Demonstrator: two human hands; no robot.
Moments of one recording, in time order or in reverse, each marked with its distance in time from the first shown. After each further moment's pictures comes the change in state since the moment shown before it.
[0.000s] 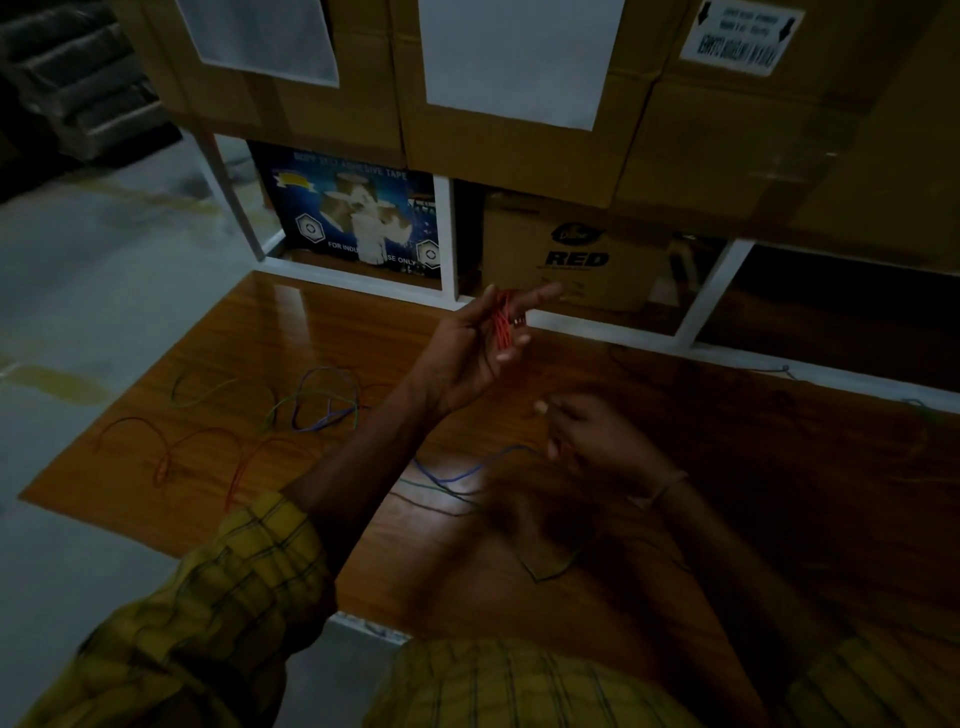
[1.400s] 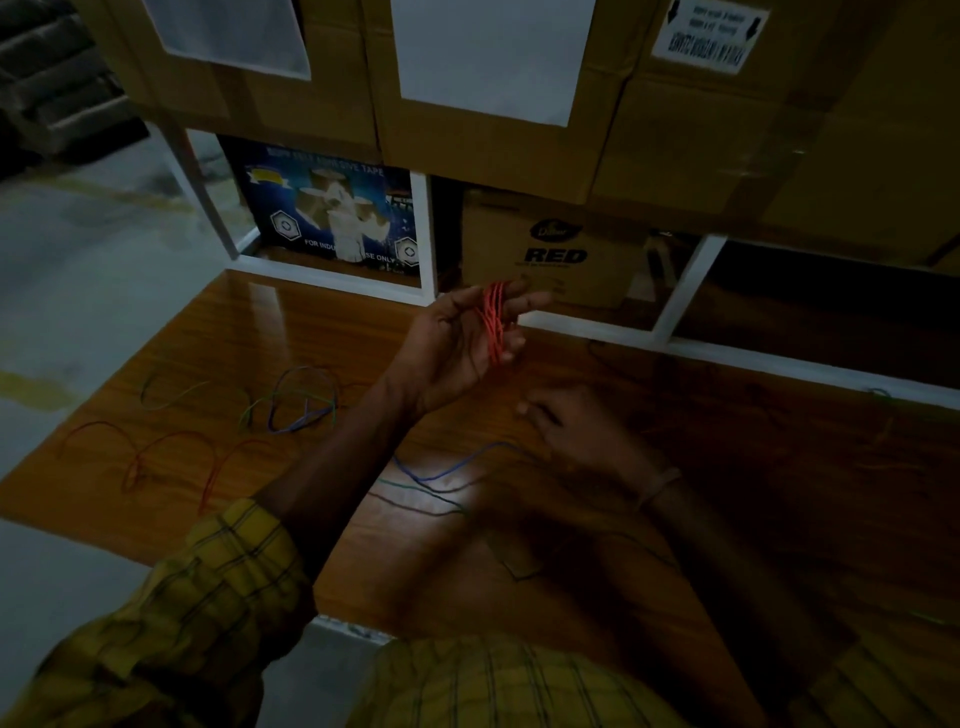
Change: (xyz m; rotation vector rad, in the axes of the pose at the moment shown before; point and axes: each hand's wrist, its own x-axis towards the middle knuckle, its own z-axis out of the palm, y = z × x) left_hand -0.002 0.001 0.011 0.060 -0.090 -0.046; right_hand -0.007 -0.013 -0.006 -0.494 0.096 -0.268
